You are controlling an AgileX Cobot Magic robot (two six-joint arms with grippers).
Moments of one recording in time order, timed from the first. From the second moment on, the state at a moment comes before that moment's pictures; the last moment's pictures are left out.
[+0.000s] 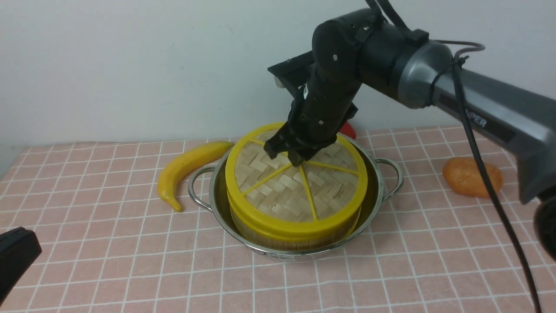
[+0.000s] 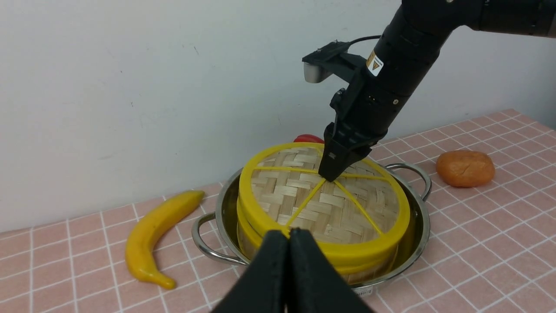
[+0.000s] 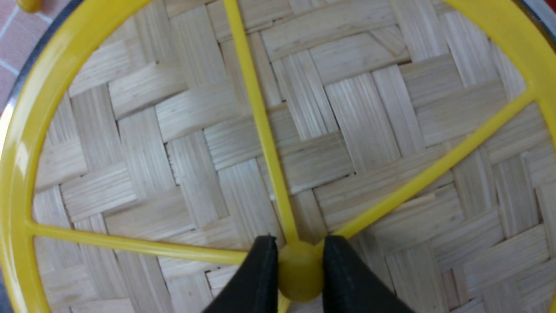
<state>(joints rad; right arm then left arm) 0.60 2.25 -2.14 0.07 1.23 0.08 -0.32 0.28 -0.57 -0.17 0.58 0.14</state>
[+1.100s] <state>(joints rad) 0.60 2.25 -2.14 0.08 1.23 0.07 -0.32 0.28 -0.57 -0.17 0.58 0.14</state>
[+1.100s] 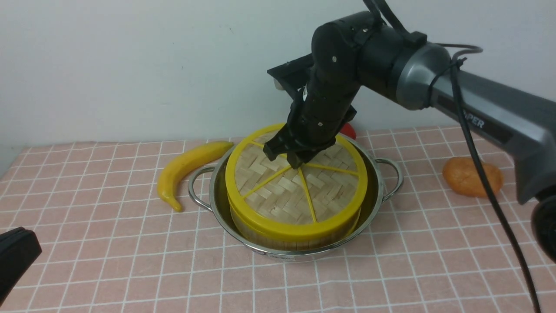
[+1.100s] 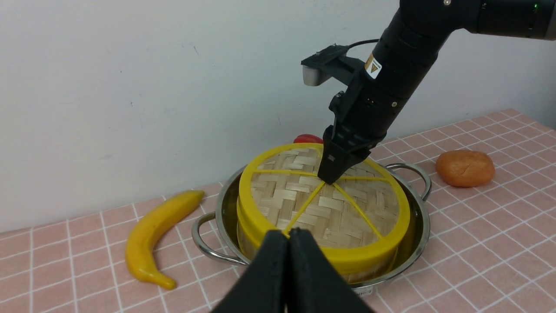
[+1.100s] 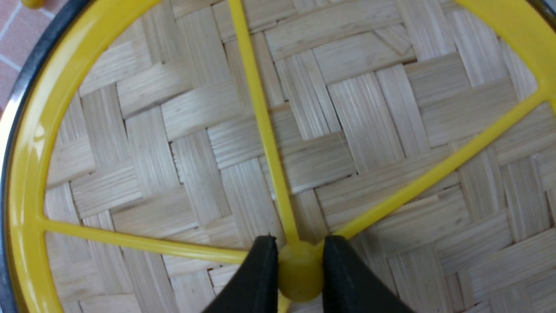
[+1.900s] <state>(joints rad) 0.60 2.23 -2.14 0.08 1.24 0.07 -0.32 0.28 -0.57 -0.17 0.58 0.14</state>
